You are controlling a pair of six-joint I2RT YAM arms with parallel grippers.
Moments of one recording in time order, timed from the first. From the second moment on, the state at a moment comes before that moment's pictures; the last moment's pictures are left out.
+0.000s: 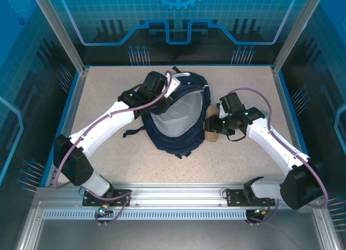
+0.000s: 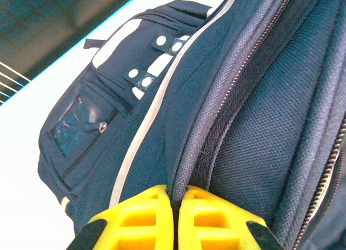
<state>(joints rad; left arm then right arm) -0.60 1.56 1.46 -0.63 -0.11 0.13 0.43 1.28 1.04 -0.84 -0.21 0.53</state>
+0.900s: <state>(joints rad) -0.60 1.56 1.52 -0.65 -0.06 -0.12 0.61 1.77 1.34 -0.47 -0.16 0.98</state>
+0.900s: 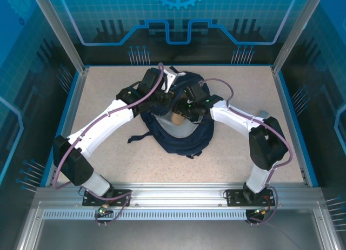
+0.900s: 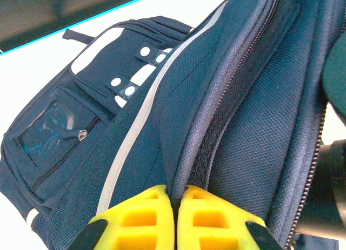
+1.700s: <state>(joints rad) -0.60 1.59 1.53 -0.66 -0.04 -0.15 0.61 1.81 1.28 -0.26 -0.17 1.07</state>
